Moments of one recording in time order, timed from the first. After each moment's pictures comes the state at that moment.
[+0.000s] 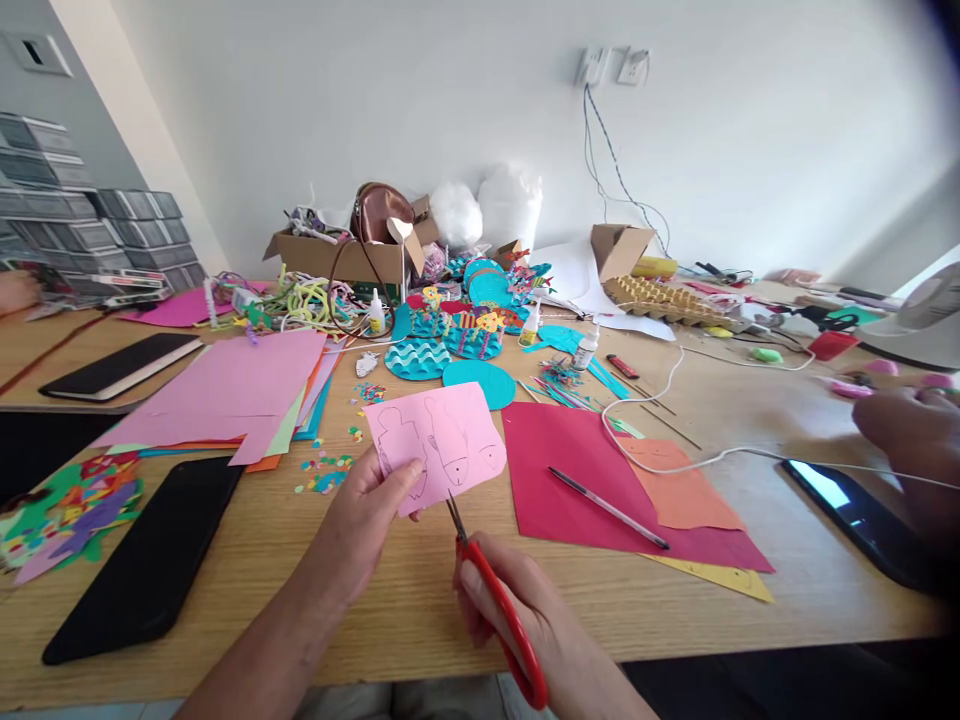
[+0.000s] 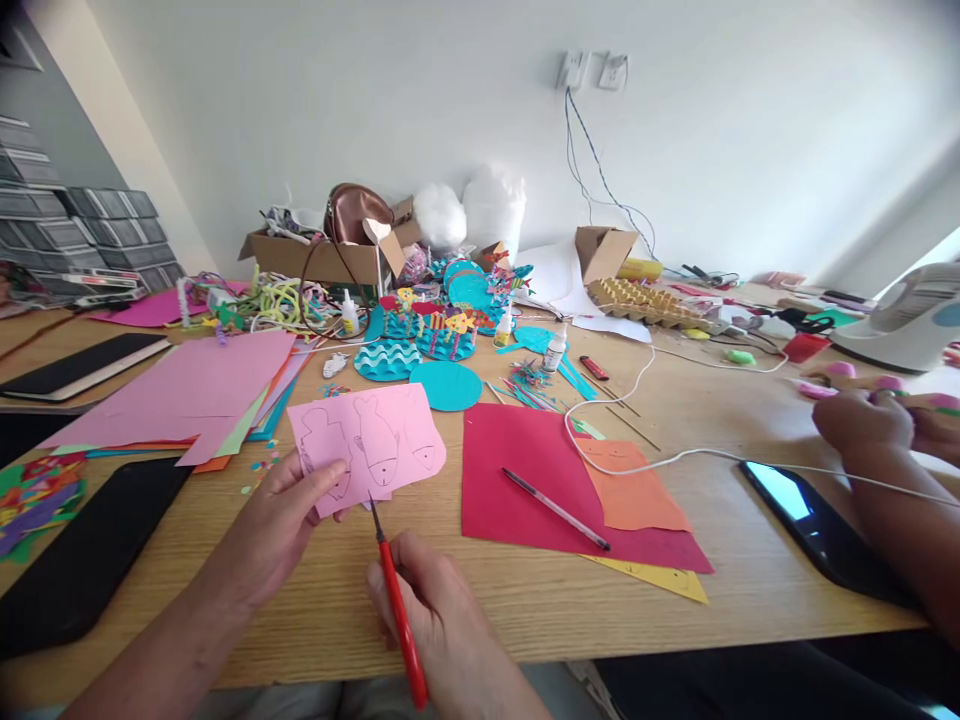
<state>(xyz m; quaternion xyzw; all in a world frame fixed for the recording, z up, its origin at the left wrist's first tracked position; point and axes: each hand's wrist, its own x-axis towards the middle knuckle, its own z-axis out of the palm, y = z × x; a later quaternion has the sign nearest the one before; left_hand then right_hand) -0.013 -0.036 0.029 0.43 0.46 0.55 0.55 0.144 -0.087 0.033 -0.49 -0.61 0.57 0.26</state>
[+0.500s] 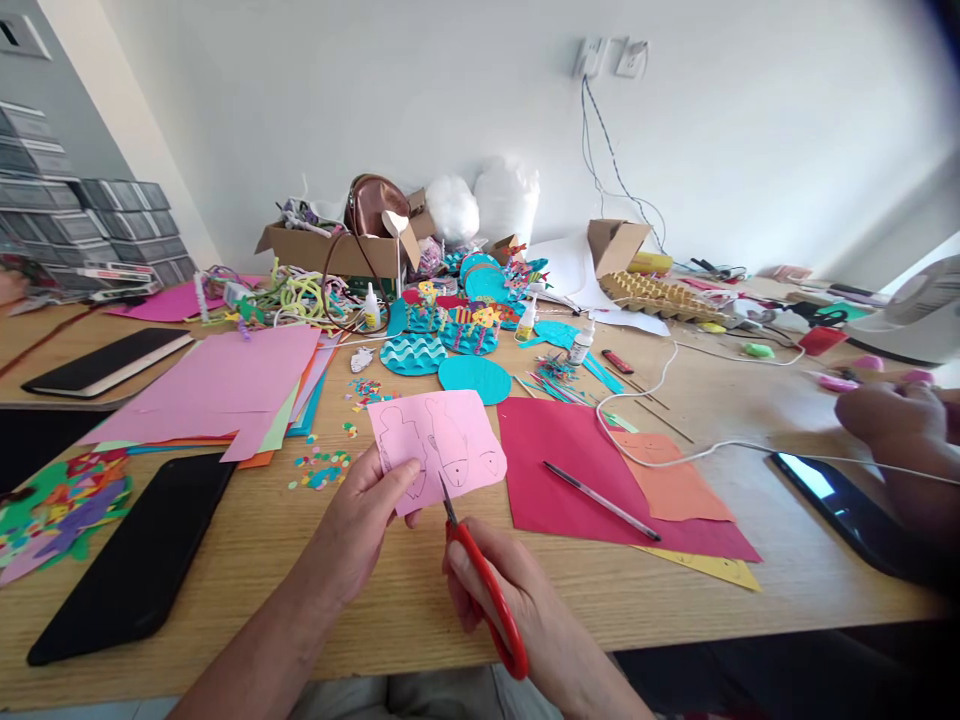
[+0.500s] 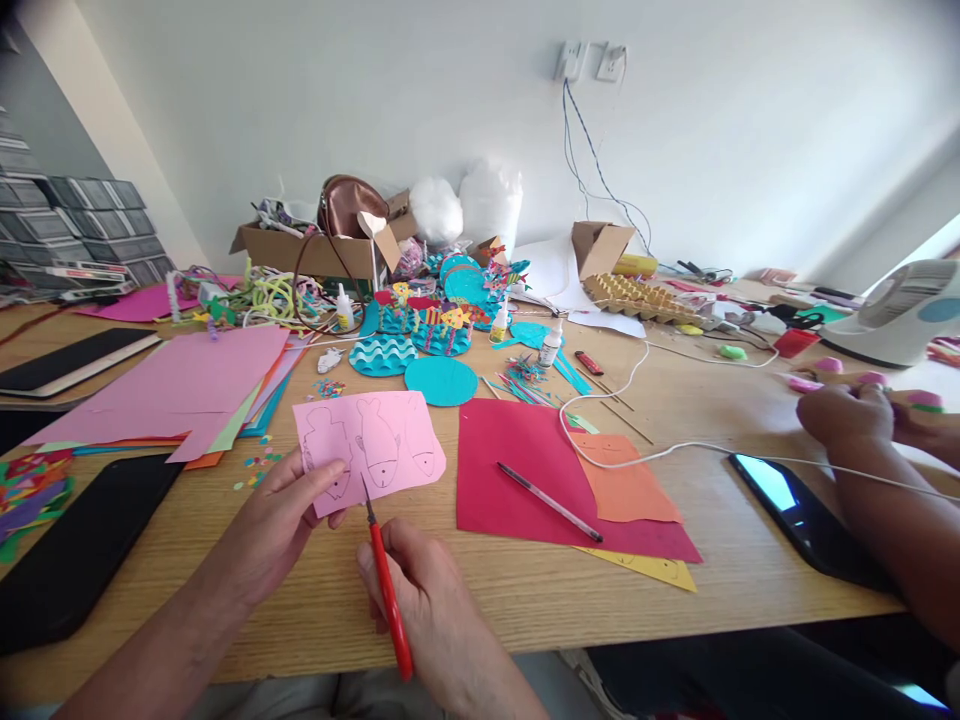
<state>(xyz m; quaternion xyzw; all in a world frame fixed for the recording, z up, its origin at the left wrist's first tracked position) -0.011 -0.037 0.026 0.43 0.45 0.53 0.57 0.139 -0.081 0.026 -0.48 -0.59 0.58 0.30</state>
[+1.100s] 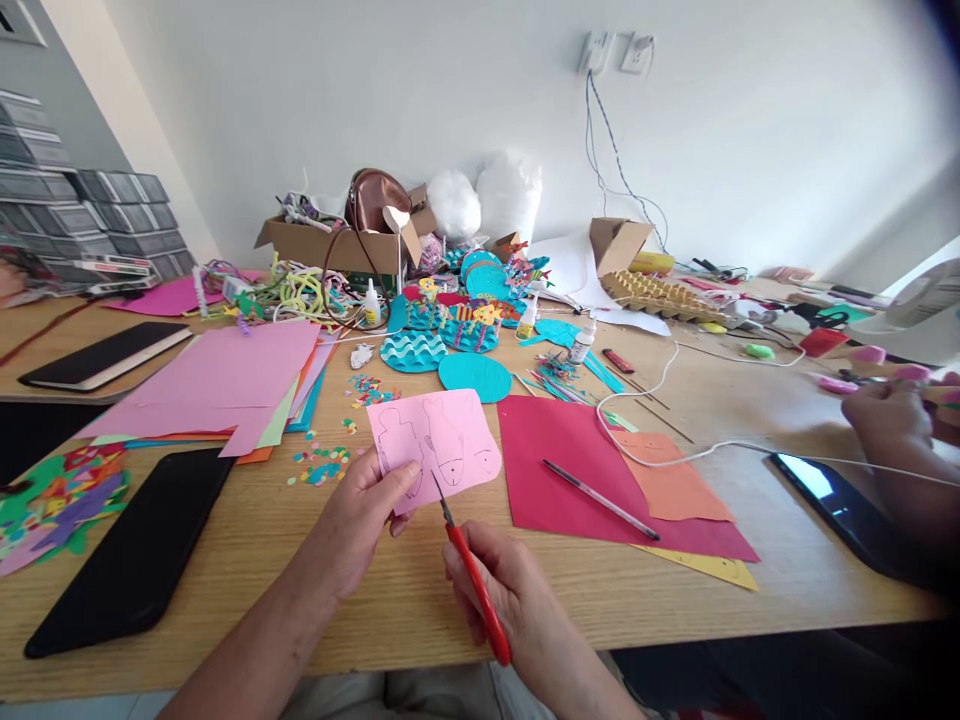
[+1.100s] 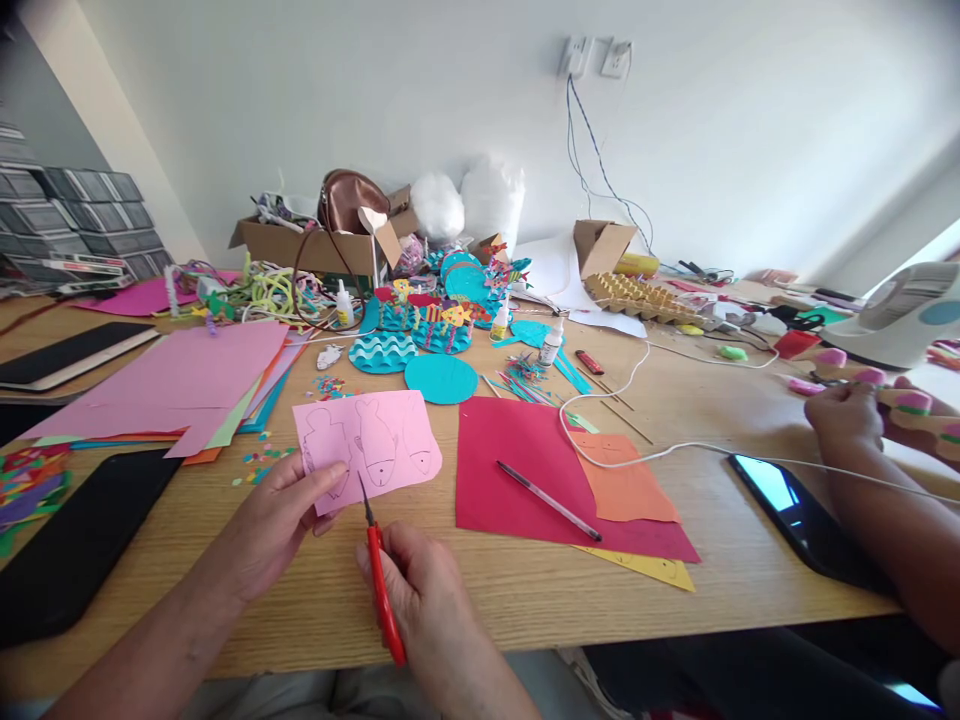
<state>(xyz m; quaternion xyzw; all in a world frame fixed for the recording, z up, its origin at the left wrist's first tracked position) -0.012 -0.038 0.028 0.42 0.48 0.51 0.58 0.135 -0.081 0.003 -0.50 -0.56 0.59 0.31</state>
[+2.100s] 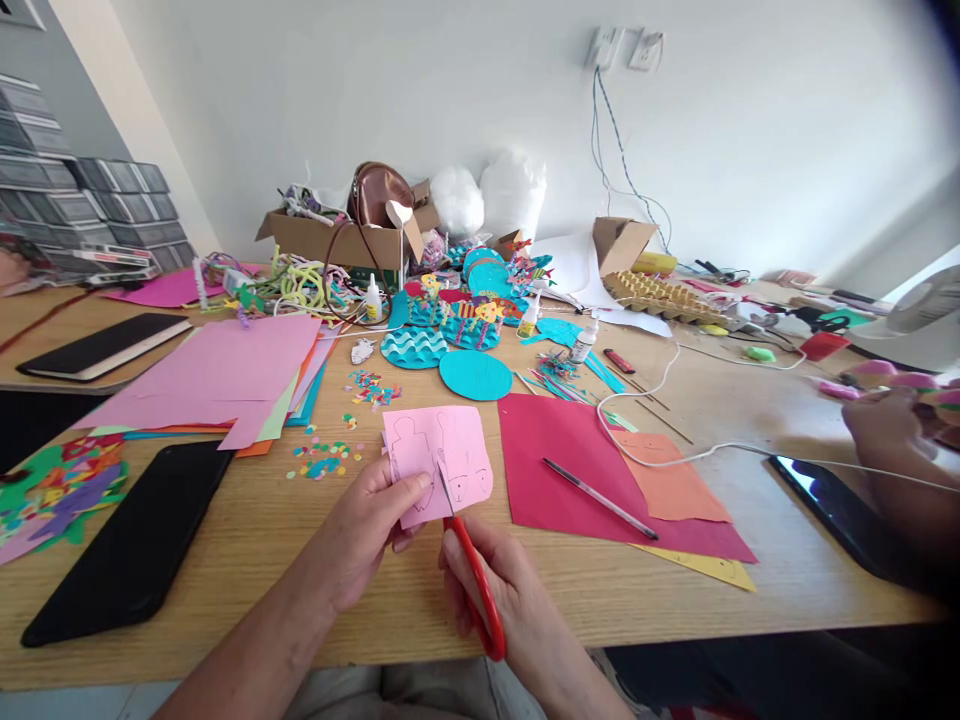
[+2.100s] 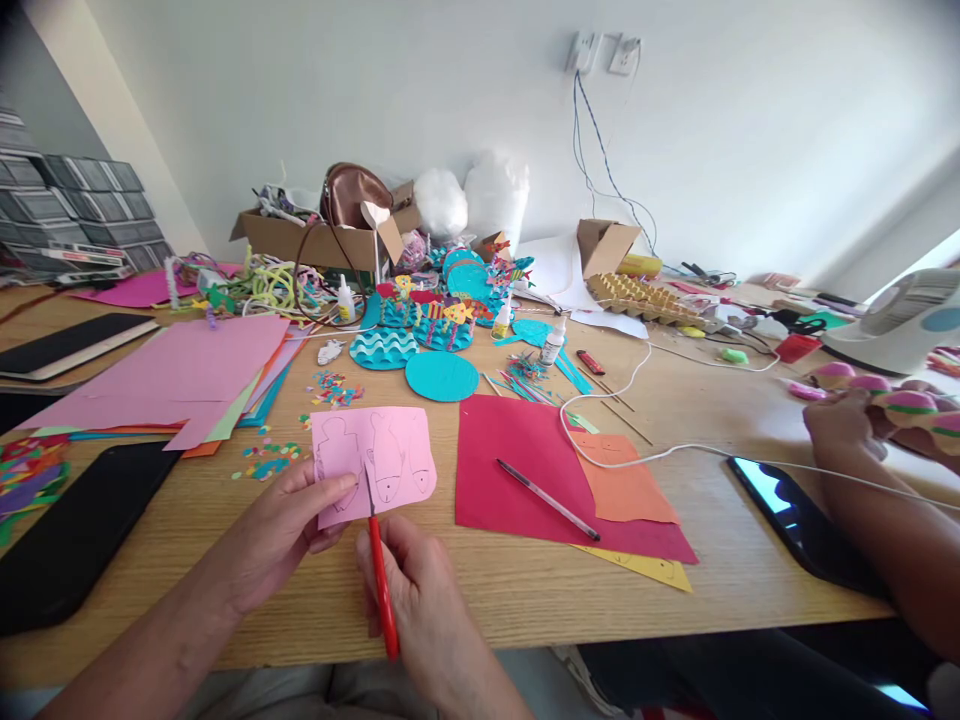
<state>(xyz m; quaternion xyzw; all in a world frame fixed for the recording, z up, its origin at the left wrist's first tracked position) -0.010 -0.046 0.029 0.37 0.49 0.45 0.65 0.130 -0.083 0.010 -0.46 -0.52 0.63 0.34</state>
